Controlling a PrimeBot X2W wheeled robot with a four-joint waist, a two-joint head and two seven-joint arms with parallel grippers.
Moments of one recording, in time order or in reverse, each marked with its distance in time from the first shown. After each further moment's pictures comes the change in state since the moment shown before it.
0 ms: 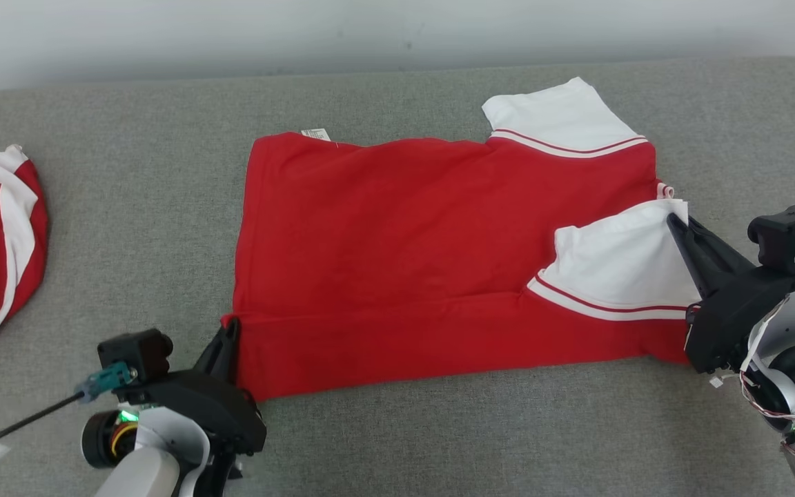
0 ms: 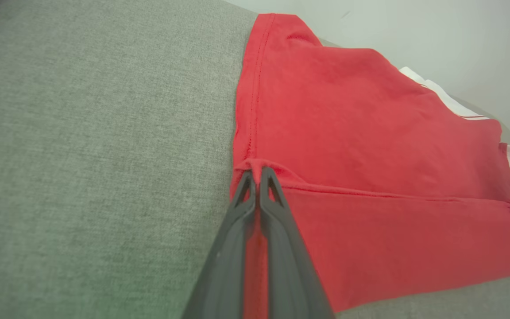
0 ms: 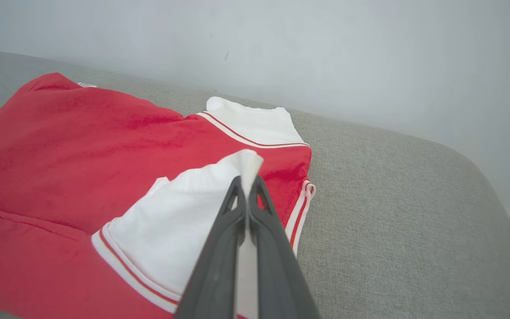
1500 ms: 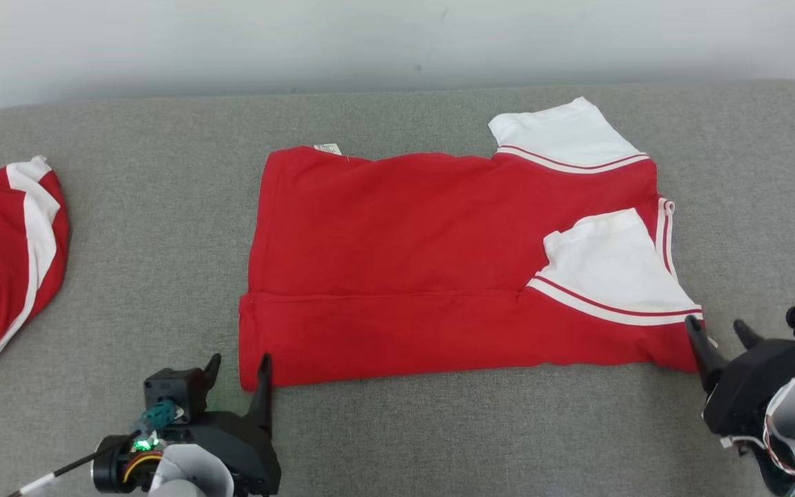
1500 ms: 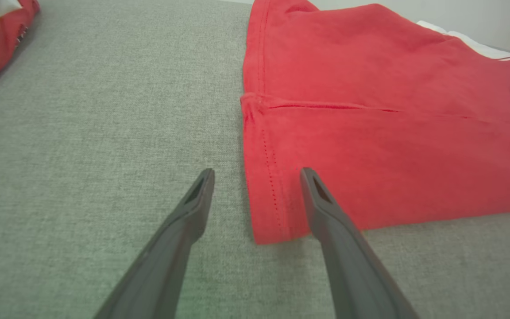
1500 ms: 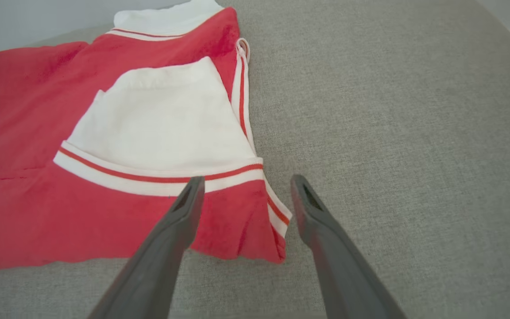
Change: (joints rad) left arm -0.002 0.009 -0.113 0.116 0.138 0.043 -0.103; right arm 0.179 0.251 -0.364 0.046 -0.057 0.000 0.191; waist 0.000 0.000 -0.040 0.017
